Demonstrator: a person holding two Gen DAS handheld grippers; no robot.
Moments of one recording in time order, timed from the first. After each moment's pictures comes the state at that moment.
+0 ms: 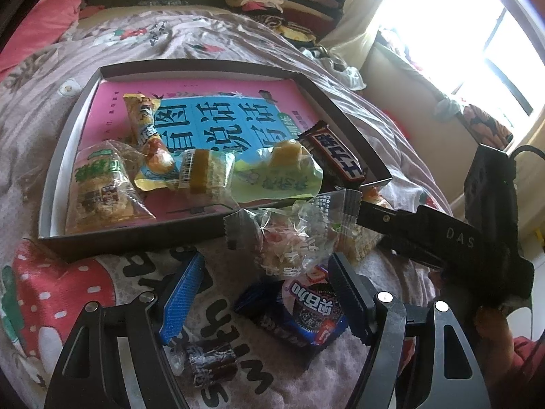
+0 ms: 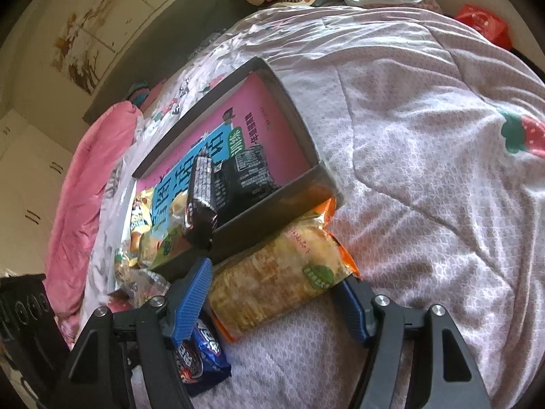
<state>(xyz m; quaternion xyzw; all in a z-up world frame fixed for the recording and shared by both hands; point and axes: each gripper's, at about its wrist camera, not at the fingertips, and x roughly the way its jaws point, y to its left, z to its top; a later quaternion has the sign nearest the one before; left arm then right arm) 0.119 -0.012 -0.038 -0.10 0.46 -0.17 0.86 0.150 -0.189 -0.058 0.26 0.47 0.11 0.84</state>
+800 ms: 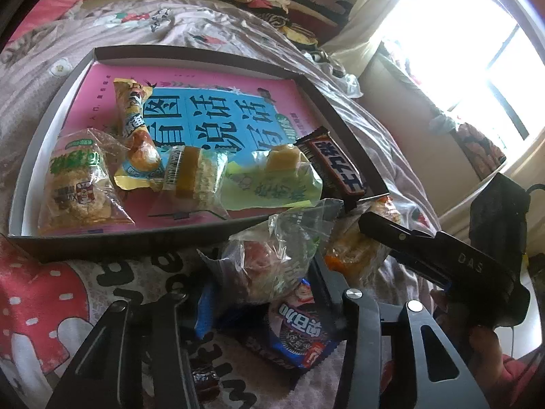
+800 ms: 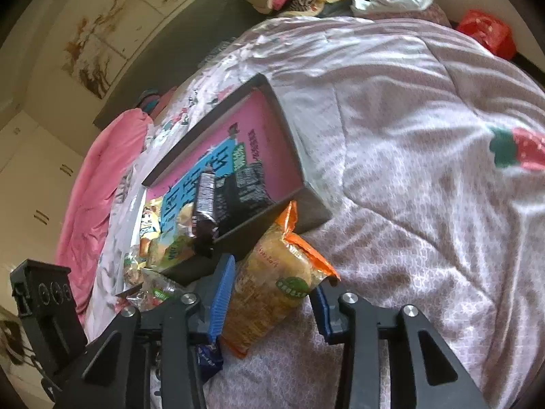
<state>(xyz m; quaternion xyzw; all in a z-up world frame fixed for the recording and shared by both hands) 0.133 -0.011 -0.048 -0.15 0.46 -0.19 0.85 0.140 -0.202 -0.043 0.25 0.44 0.13 0.85</state>
